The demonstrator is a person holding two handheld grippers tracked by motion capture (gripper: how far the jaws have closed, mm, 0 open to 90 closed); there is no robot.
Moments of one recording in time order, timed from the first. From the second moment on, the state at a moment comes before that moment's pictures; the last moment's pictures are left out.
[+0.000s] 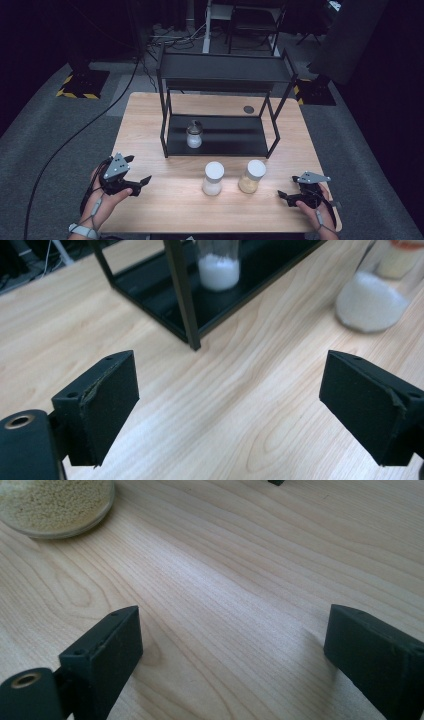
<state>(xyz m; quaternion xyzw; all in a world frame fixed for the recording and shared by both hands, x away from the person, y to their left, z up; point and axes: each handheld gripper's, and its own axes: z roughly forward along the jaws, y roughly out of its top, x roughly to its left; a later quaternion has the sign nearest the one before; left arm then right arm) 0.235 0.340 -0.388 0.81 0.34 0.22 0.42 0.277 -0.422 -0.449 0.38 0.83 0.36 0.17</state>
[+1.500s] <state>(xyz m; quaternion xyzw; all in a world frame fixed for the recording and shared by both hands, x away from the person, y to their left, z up) 0.245 0.343 -0.449 0.83 0.41 0.16 0.34 0.277 -0.422 -0.449 0.38 0.84 0.36 0.17</state>
